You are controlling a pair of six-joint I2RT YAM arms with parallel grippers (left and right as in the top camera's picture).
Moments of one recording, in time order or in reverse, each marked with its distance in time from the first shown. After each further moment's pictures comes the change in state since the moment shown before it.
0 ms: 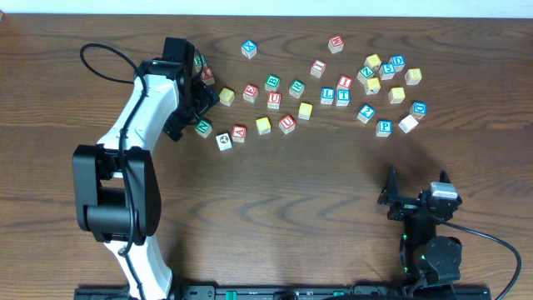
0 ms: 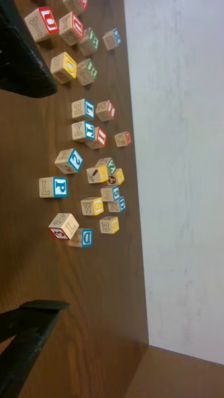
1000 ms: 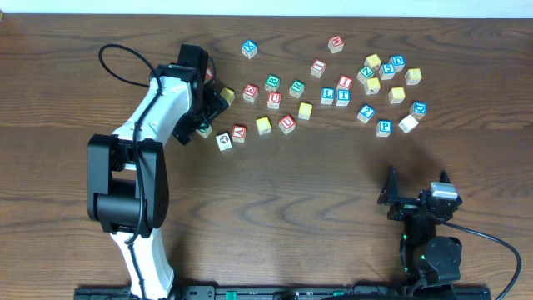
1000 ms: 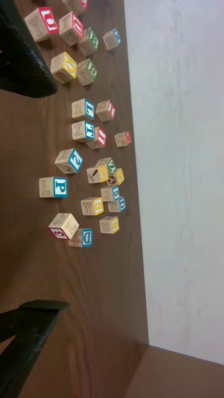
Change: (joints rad) left arm -0.043 0.058 -0.014 0.029 -0.019 0.000; right arm 0.000 0.000 0.000 0.000 0.000 0.000
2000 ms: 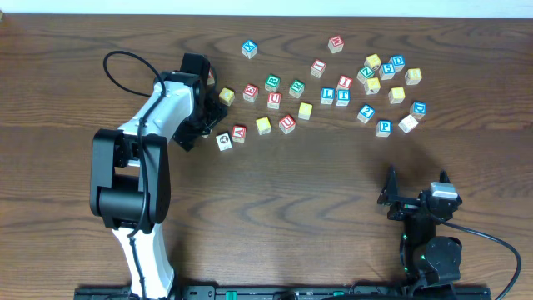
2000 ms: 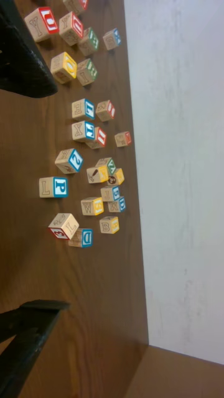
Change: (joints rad) left arm 0.000 0.031 -0.048 0.027 -0.002 -0.047; right arm 0.000 0.000 0.000 0.000 0.000 0.000
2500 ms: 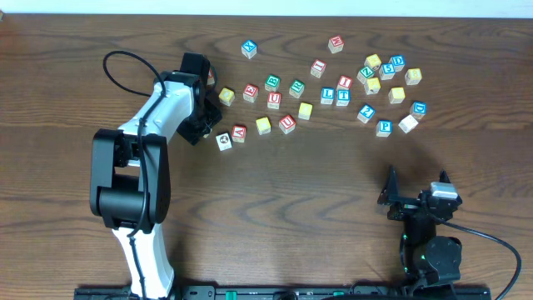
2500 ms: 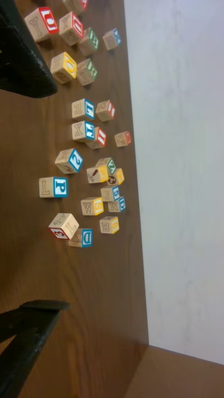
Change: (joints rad) left arm 0.000 0.000 0.000 0.014 -0.002 -0.011; right arm 0.000 0.000 0.000 0.000 0.000 0.000
